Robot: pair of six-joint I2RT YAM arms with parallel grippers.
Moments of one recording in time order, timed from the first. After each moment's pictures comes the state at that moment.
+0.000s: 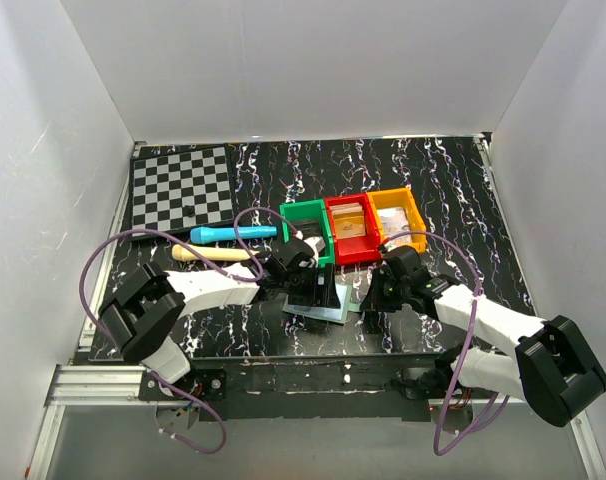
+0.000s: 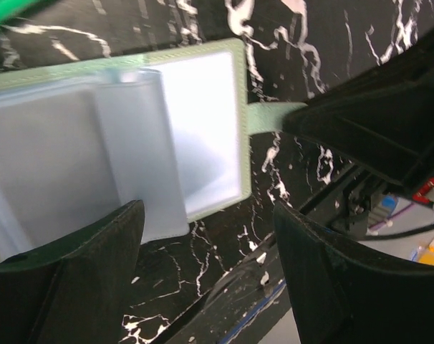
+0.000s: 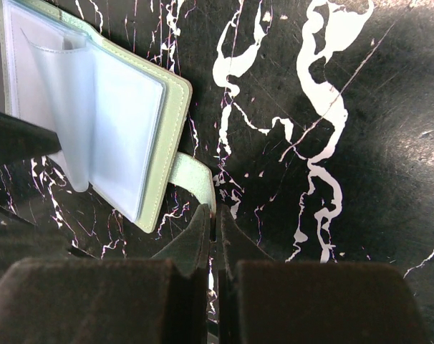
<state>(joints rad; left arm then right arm) -0.91 1.58 0.82 -0.09 0.21 -0.76 0.61 1.13 0.46 -0.28 -0.20 0.62</state>
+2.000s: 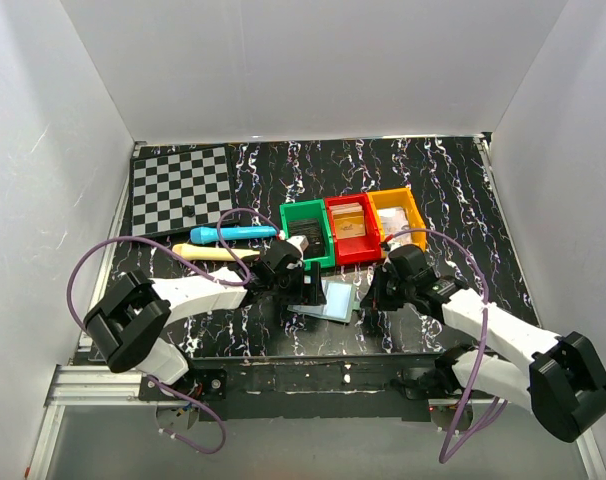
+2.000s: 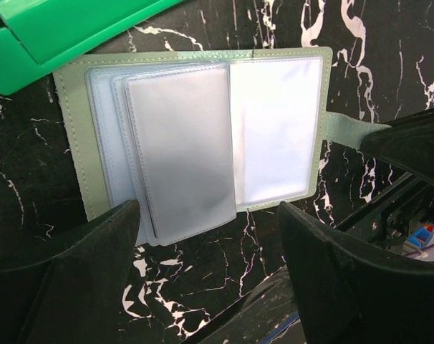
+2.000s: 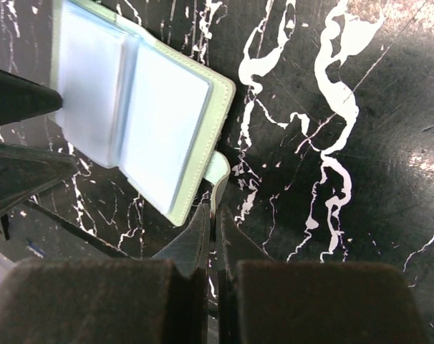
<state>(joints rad) -0.87 1.49 0.74 -0.10 0.10 -0.73 0.61 1.05 0.47 -0.31 -0.21 0.61</state>
